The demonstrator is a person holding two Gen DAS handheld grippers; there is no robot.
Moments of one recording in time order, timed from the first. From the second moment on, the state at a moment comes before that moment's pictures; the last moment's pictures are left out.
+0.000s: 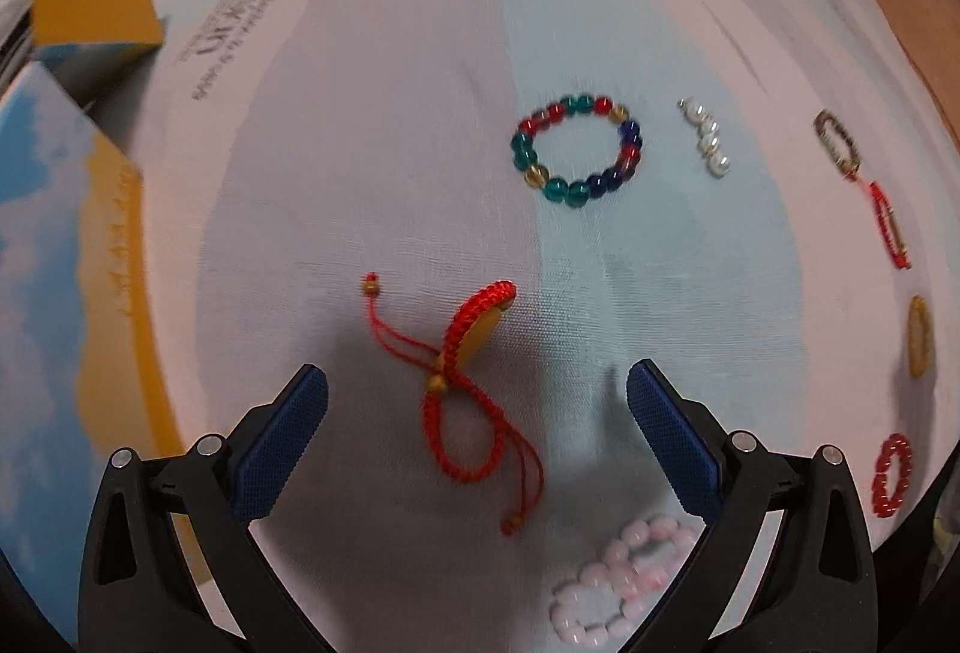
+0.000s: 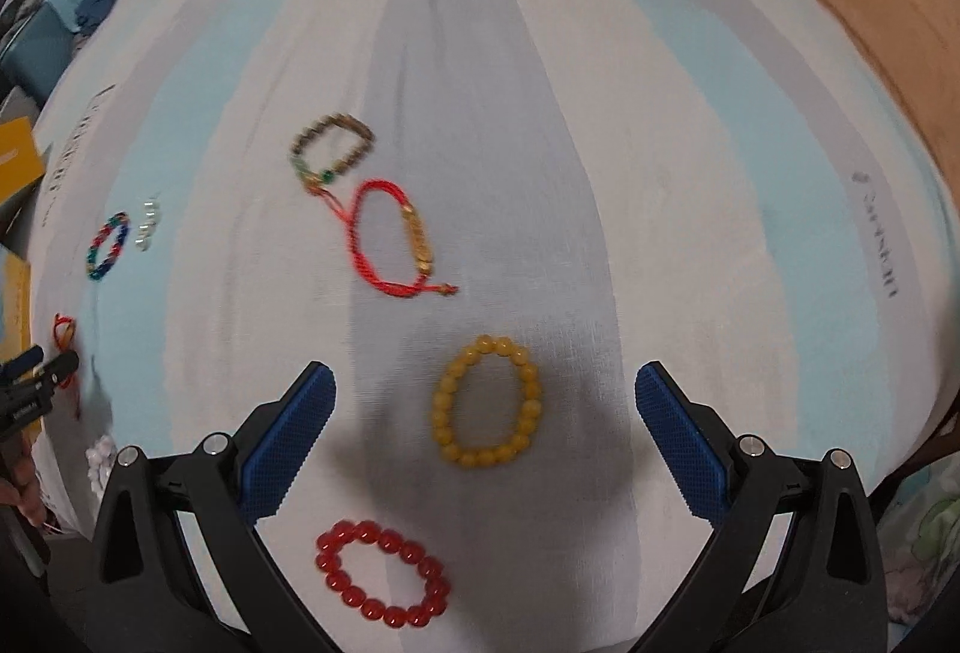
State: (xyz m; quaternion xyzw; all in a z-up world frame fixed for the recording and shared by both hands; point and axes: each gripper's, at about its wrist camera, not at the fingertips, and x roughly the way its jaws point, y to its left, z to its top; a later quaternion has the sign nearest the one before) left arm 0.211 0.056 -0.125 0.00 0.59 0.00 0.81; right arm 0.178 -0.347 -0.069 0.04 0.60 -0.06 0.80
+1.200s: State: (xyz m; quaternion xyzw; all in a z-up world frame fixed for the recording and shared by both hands) left arm 0.201 0.074 -0.113 -0.01 0.59 -0.04 0.81; right arm 0.147 -0.342 -0.099 0.07 0.61 -0.07 0.79
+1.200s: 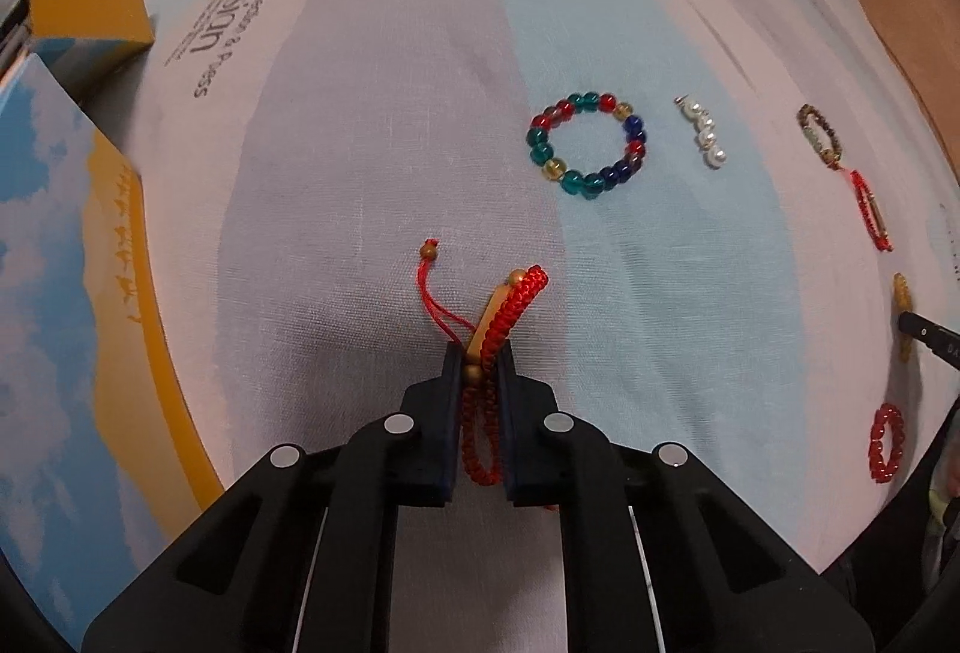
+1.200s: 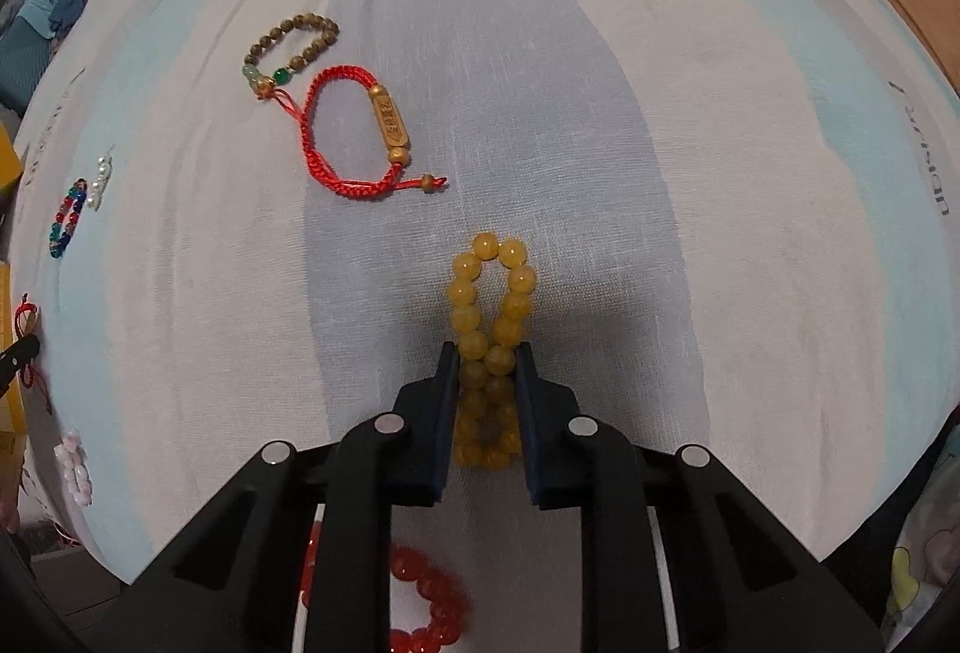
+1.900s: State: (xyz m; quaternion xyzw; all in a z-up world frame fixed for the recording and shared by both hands) left arm 0.172 0.064 -0.060 0.00 0.55 -0.04 0.84; right arm 0.137 -0.308 -0.053 0.07 0.56 -0.06 0.82
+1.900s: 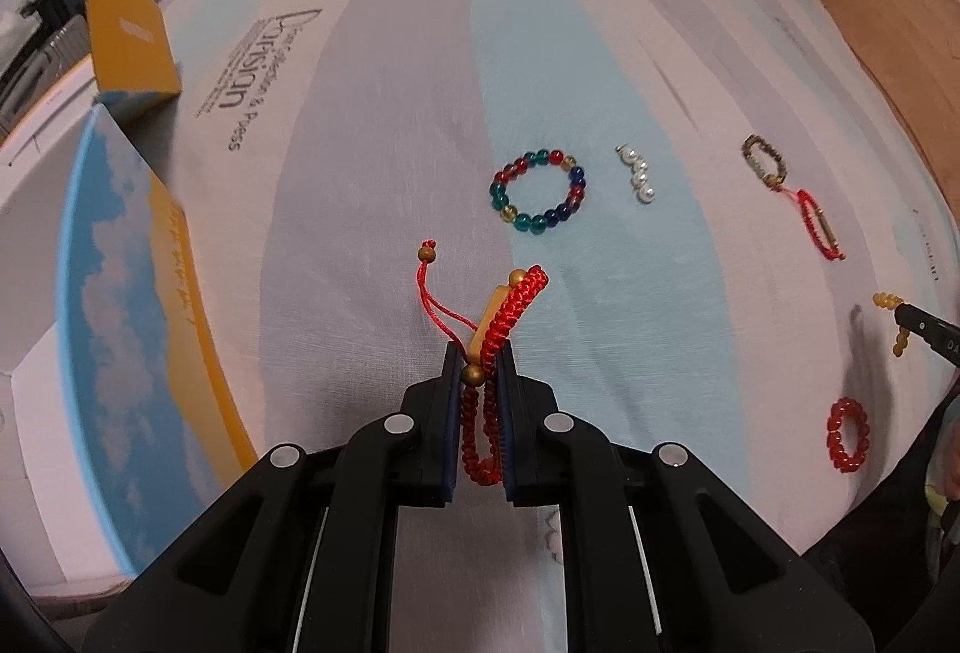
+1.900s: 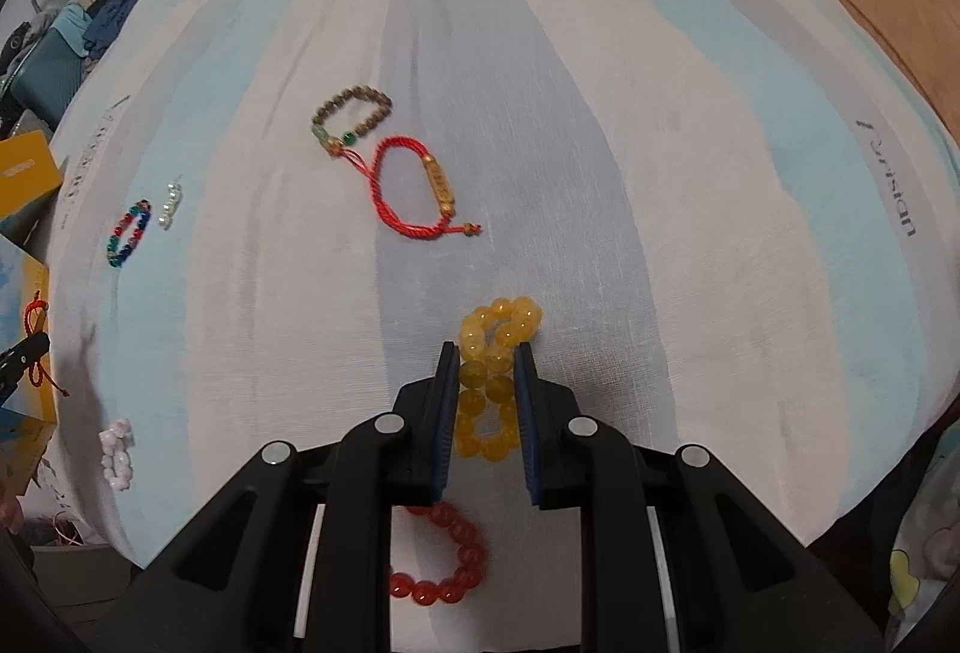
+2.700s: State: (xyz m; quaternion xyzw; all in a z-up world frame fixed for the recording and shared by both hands) left arm 0.126 0.130 0.038 -0.01 0.49 0.01 0.87; right arm 0.141 -0.173 0.051 0.01 0.50 0.02 0.87
